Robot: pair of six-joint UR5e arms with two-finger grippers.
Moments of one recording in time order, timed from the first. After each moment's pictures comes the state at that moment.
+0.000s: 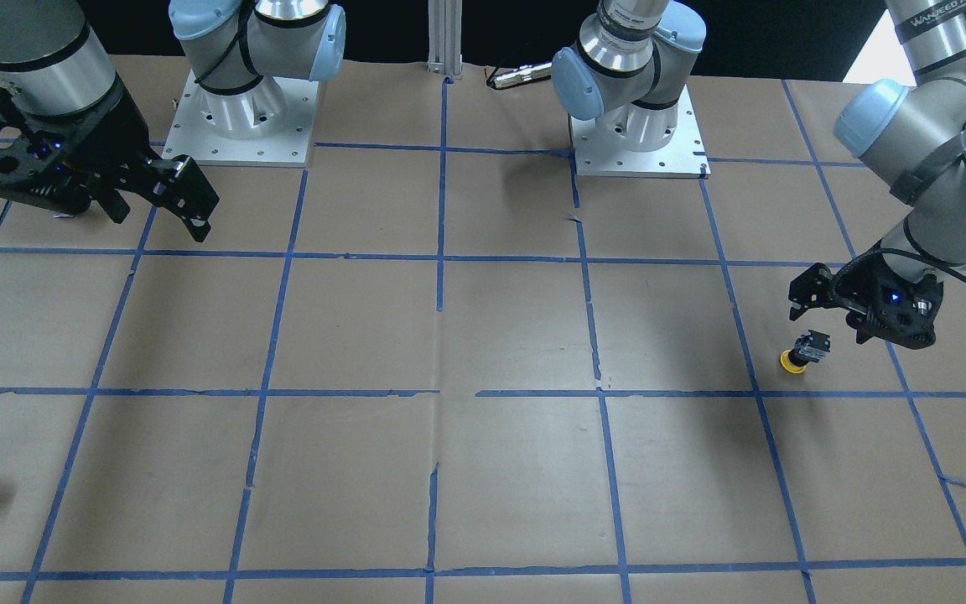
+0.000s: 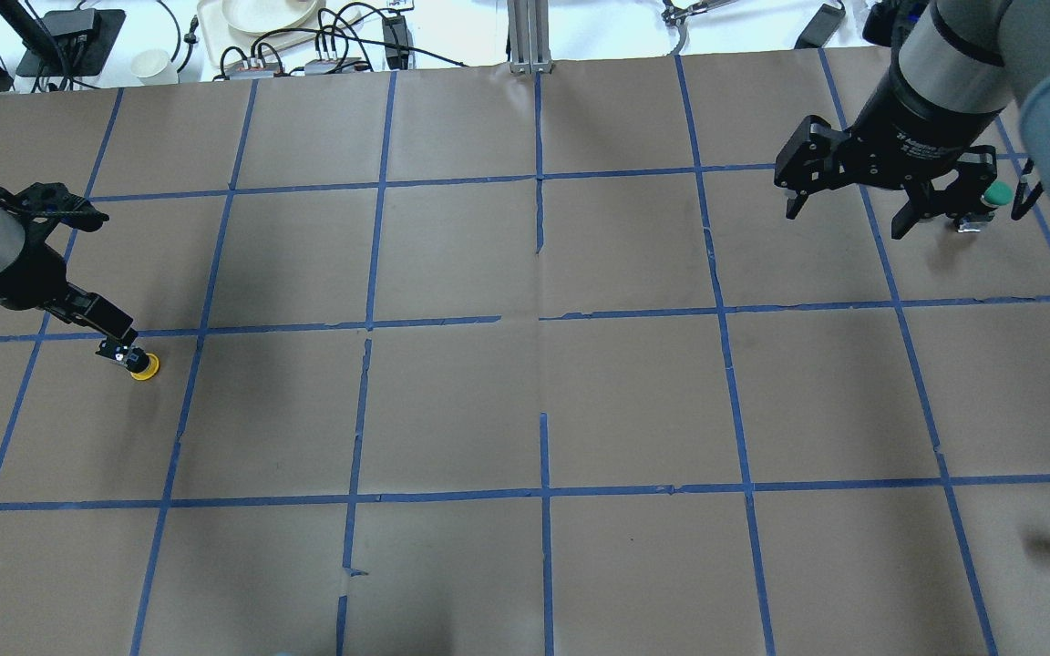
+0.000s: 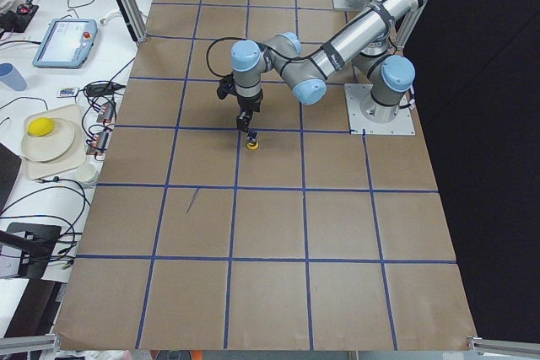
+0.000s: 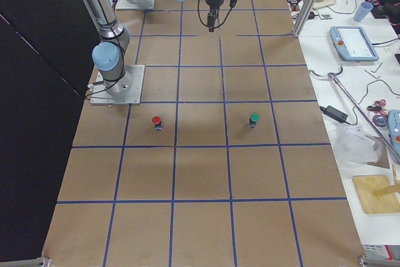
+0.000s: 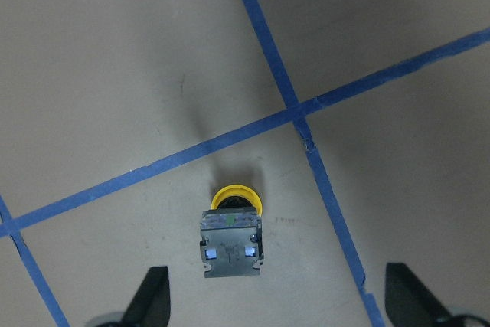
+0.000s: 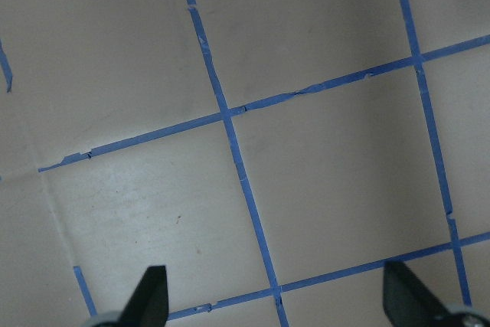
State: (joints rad) left arm -1.02 -1.76 -1.92 -1.06 1.59 0.93; right arm 1.47 -1.61 1.67 -1.66 -1.54 0.18
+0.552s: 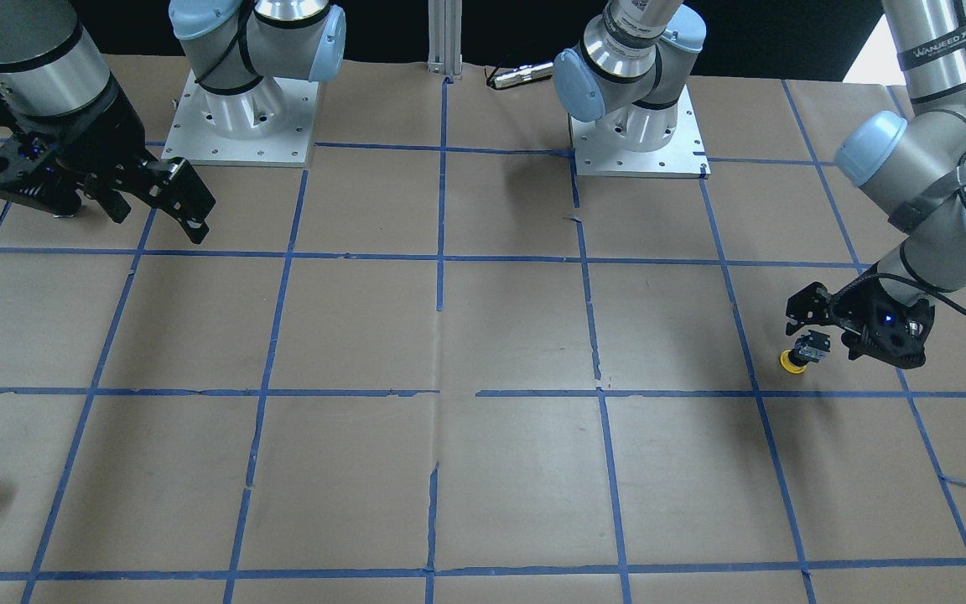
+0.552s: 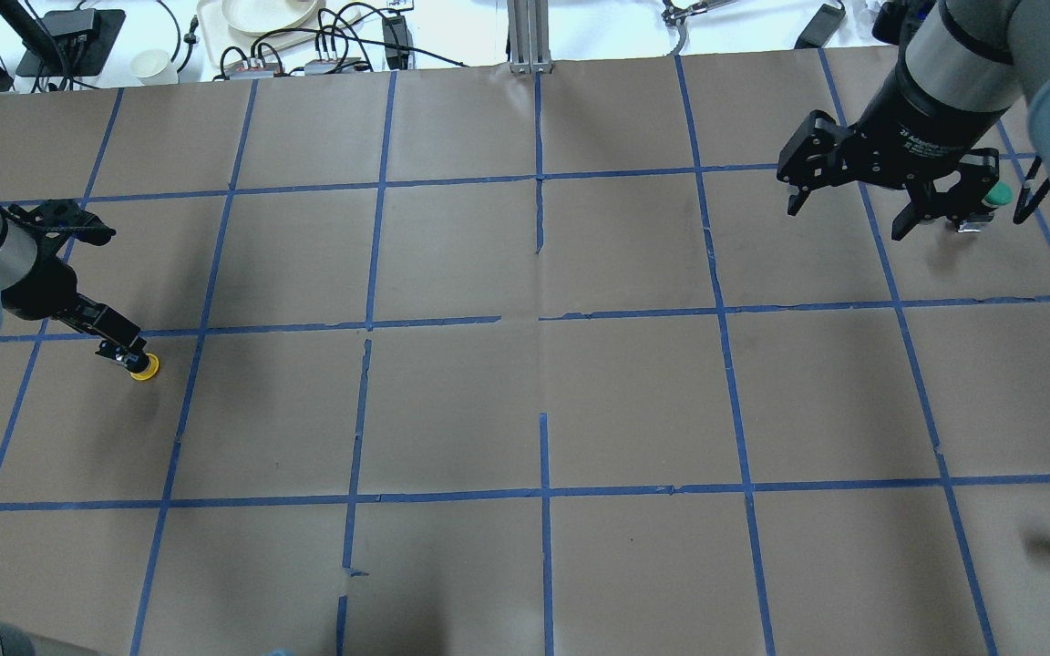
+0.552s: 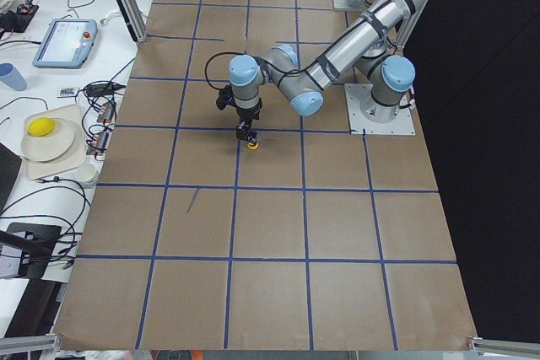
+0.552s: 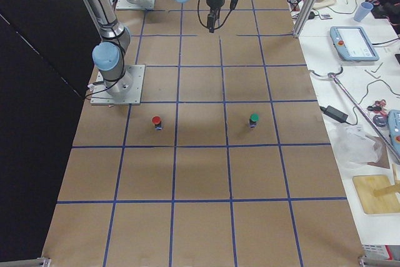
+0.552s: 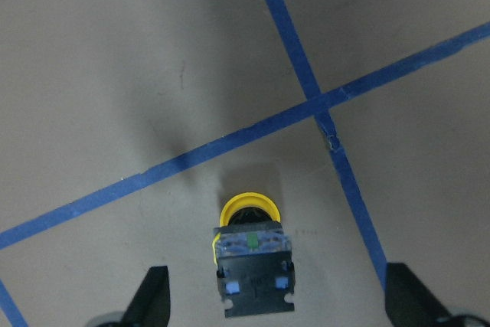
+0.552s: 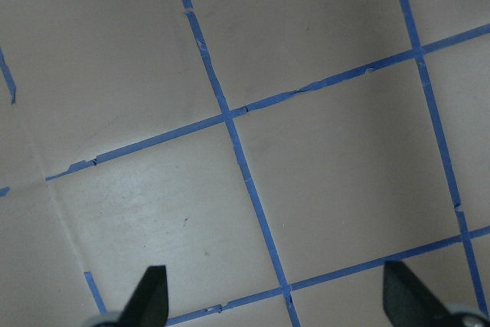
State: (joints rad) left arm -1.00 -1.85 -1.92 -0.99 1.57 0.98; right arm 1.46 -1.61 1.67 -1.66 -1.52 0.21
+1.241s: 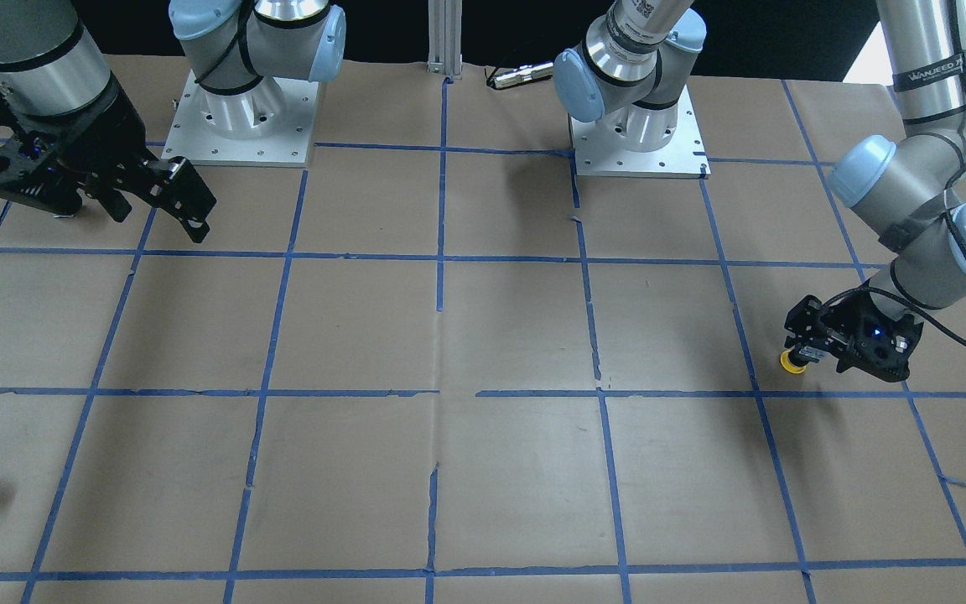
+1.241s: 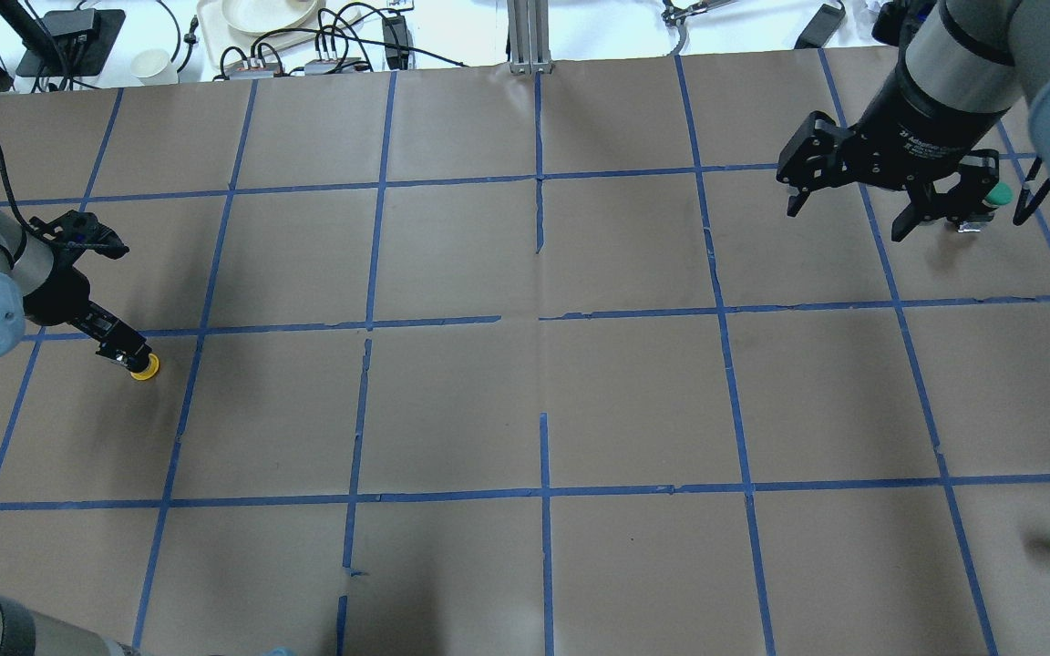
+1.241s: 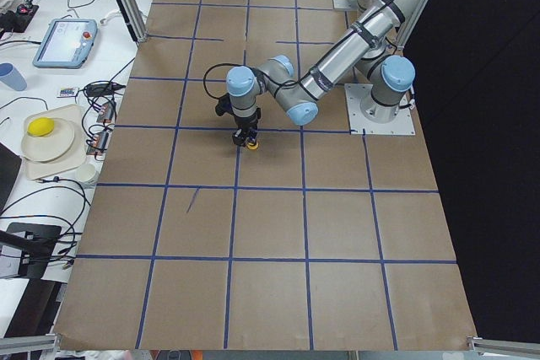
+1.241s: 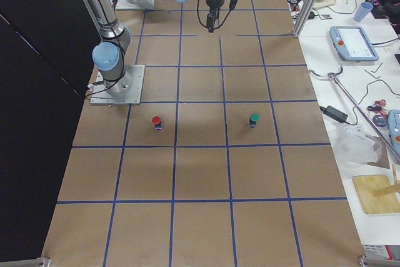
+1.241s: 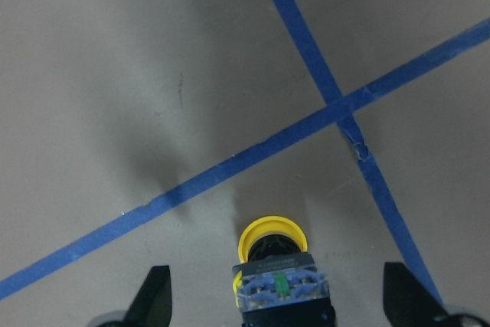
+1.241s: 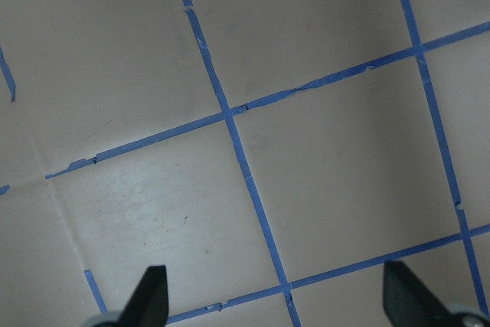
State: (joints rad) left arm -1.00 -1.89 -1.93 -0.94 1.58 1.07; right arm 1.46 -1.61 1.67 -1.65 -1.52 0.21
